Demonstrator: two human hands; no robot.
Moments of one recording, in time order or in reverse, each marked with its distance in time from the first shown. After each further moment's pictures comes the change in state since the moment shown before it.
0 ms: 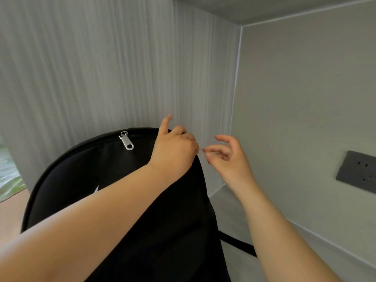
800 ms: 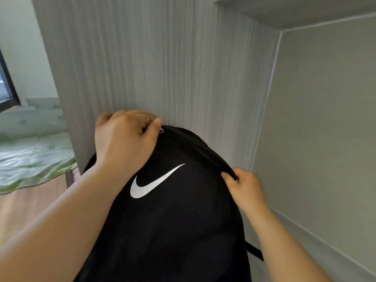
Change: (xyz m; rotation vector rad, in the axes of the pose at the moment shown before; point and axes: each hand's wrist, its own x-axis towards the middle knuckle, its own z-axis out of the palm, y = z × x) left_hand -0.062 -0.069 -0.077 -0.174 0.466 -0.541; right_hand -0.012 0.022 0.032 -0.556 0.001 0.064
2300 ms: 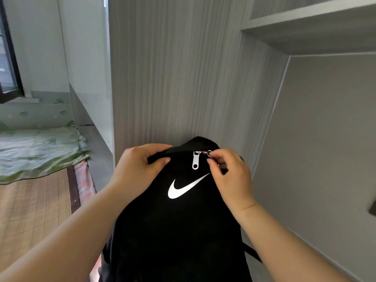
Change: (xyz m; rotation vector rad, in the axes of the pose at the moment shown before) left_hand -0.041 -0.055 -0.025 -0.476 -0.347 -0.189; right_hand -0.029 -0.101 0.013 0.120 0.271 -0.538
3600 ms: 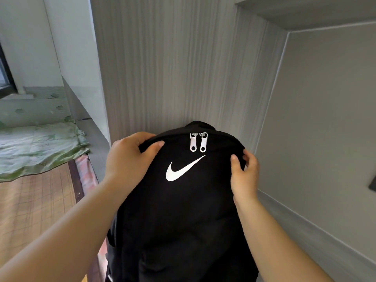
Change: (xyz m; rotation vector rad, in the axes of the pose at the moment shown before) left_hand -0.006 -0.006 0.006 0.115 0.158 -0.088; right_hand -0.036 0.059 0.013 0.271 0.222 0.809
